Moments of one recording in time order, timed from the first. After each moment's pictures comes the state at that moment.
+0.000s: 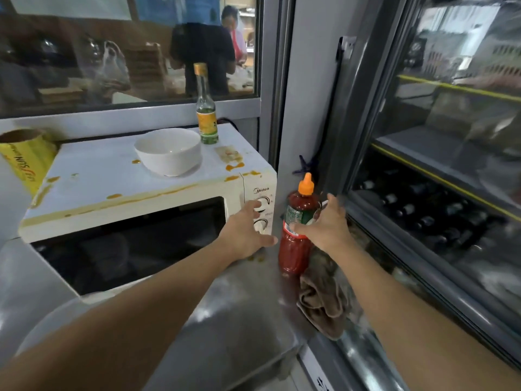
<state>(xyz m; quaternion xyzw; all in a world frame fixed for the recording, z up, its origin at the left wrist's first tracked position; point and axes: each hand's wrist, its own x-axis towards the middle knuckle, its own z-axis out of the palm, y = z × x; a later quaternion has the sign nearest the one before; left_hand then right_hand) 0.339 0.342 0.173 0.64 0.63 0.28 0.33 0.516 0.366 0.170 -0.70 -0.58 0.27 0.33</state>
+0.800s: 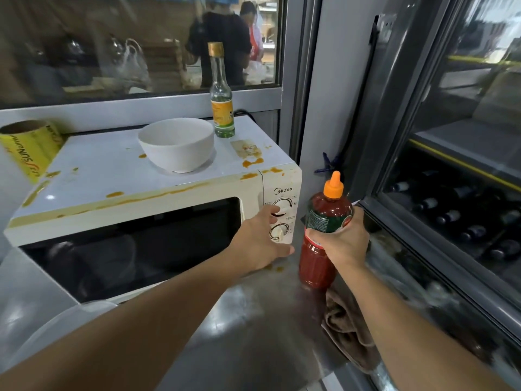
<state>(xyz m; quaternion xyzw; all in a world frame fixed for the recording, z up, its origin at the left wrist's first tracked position) 0.328 0.369 0.141 0.65 0.63 0.28 0.31 0.501 0.409 0.103 -0.66 -0.52 0.24 0.49</state>
